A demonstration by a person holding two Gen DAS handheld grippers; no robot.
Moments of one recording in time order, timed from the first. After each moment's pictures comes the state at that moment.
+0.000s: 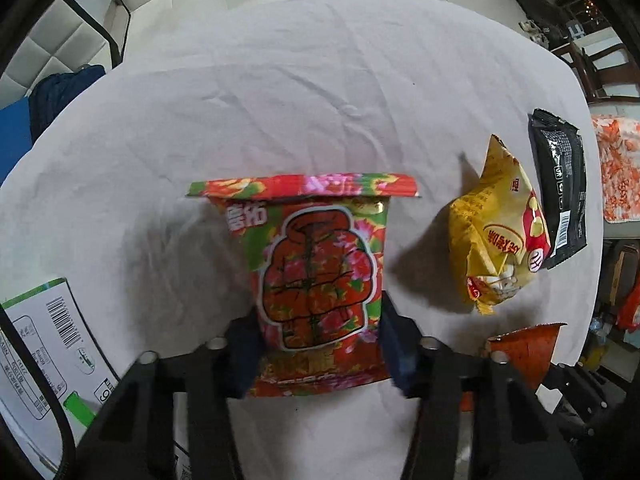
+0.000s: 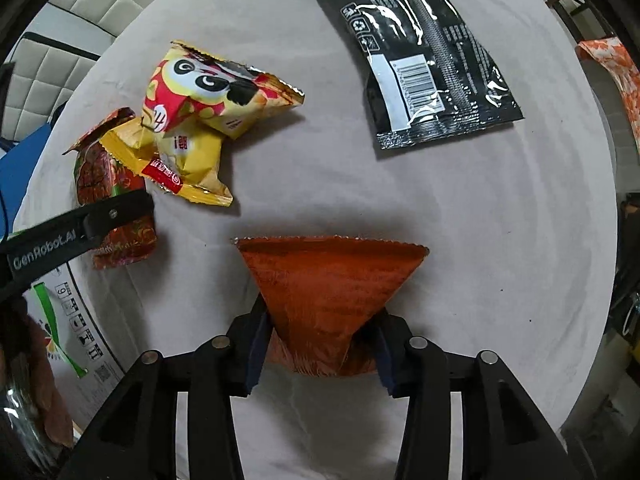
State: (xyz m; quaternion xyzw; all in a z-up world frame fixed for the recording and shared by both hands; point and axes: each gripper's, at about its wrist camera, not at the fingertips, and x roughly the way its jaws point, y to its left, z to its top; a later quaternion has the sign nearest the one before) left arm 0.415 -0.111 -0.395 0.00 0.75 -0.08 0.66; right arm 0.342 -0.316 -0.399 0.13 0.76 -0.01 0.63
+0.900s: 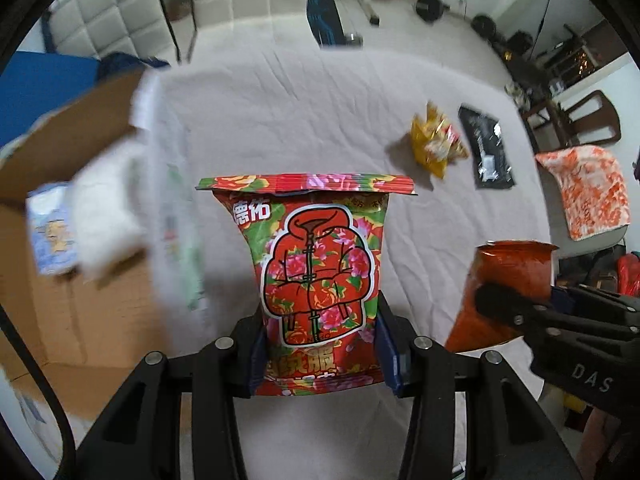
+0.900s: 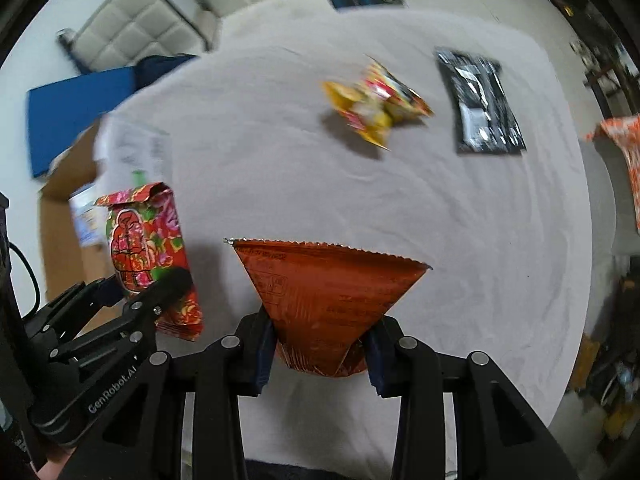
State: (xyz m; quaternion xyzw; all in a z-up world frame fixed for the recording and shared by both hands) left arm 0.234 -0.037 -0.276 -0.07 0.66 -0.06 0.75; right arm 0.231 -0.187 -0.270 0.05 0.71 0.09 0.70
